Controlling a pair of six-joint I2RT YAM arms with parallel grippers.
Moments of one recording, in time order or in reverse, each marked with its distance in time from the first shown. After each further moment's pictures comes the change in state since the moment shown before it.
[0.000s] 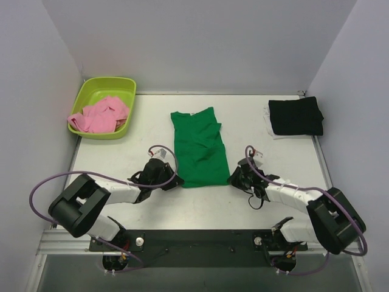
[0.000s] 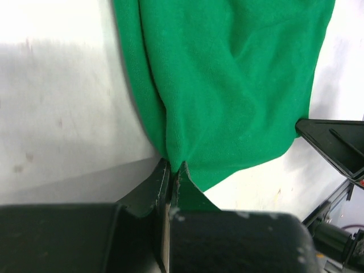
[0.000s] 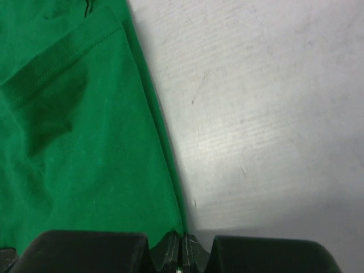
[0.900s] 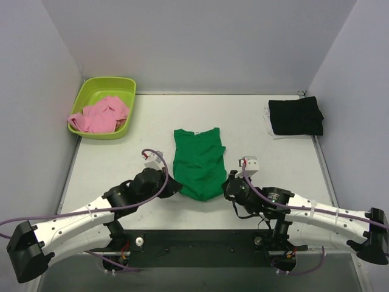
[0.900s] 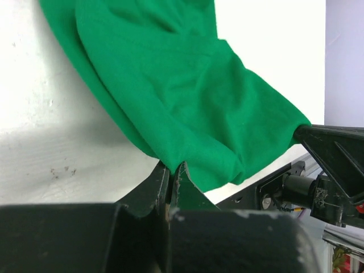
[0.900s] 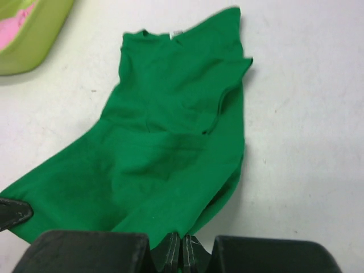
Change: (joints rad) left arm -0.305 -0.636 0.058 -0.610 -0.267 -0.062; right arm 0.616 -0.432 0.160 -0.548 0.499 0.069
